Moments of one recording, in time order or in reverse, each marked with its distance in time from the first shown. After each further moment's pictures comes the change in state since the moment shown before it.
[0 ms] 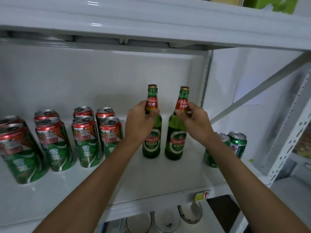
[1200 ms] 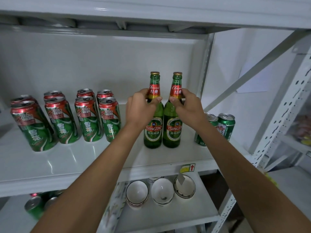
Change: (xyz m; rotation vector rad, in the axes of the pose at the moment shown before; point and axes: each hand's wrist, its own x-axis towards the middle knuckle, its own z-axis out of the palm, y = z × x) left_hand -0.047 0.043 0.003 0.022 0.055 -0.065; right_hand -0.031 -0.009 -0.016 -0.085 -0.032 -0.029
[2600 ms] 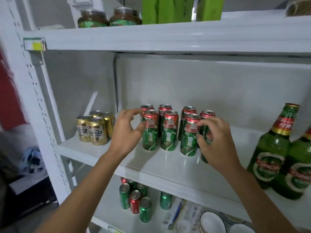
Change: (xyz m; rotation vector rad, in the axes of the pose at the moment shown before) left_hand -0.069 -0.150 -0.300 0.263 0.331 -0.142; right_hand -0.050 -0.126 0.183 -0.008 -0.053 -0.513
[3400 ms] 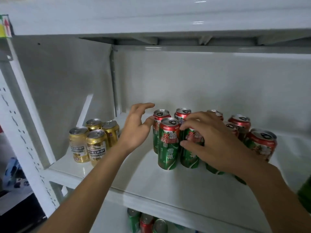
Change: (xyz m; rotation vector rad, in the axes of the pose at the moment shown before) left_hand 0.114 -0.088 0.023 -0.164 -0.212 0.038; right_hand 0.081 -0.060 0.070 -0.141 -0.410 -0.133
